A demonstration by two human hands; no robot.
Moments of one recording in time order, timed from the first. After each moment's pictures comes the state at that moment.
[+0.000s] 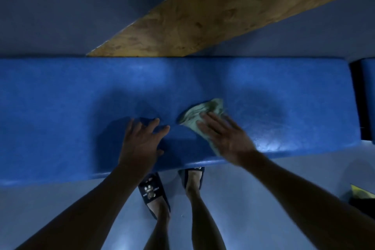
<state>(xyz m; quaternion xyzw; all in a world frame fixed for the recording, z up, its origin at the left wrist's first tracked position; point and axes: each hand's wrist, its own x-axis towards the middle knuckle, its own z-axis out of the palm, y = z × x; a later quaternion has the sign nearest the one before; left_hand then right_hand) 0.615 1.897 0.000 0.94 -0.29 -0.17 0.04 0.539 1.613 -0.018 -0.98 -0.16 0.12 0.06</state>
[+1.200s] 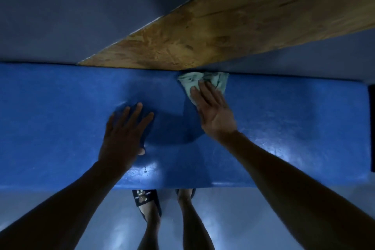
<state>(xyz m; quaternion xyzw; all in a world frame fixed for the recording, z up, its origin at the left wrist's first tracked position) 0.670 1.878 -0.006 0.95 -0.23 -0.22 0.01 0.672 1.592 -0.034 -0.98 -0.08 0.08 0.17</state>
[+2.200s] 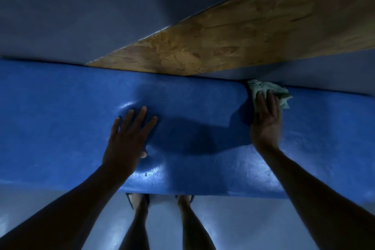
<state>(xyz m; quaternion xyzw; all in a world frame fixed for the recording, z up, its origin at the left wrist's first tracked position) 0.666 1.873 -0.004 0.95 -0.22 -0.22 -0.01 0.644 1.496 -0.036 -0.96 0.22 0.03 0.19</state>
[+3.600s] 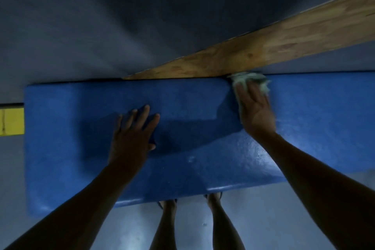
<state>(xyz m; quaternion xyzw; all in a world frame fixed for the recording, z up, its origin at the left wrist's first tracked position) 0.729 1.995 -0.006 0.95 -0.25 -0.18 0.04 0.680 1.638 -0.026 -0.98 0.15 0.09 0.12</state>
